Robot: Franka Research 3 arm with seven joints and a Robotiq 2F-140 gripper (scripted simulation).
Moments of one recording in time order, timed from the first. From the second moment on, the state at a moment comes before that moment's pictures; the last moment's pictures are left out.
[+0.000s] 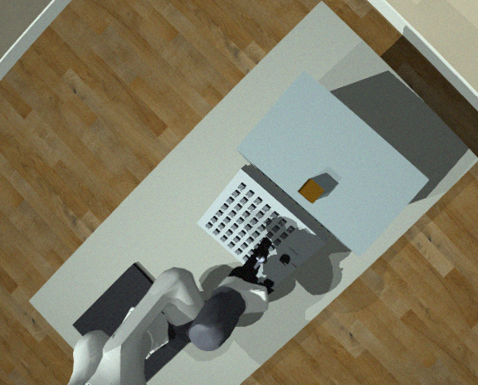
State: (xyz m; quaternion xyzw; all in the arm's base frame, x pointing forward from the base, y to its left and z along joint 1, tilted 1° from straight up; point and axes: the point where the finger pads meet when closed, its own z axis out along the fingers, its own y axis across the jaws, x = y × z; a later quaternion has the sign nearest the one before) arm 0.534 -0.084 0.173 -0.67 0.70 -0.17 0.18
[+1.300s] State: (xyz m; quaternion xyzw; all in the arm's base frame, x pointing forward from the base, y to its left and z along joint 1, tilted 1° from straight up) arm 0.542 -0.080 0.150 -0.69 0.68 -0.16 0.17
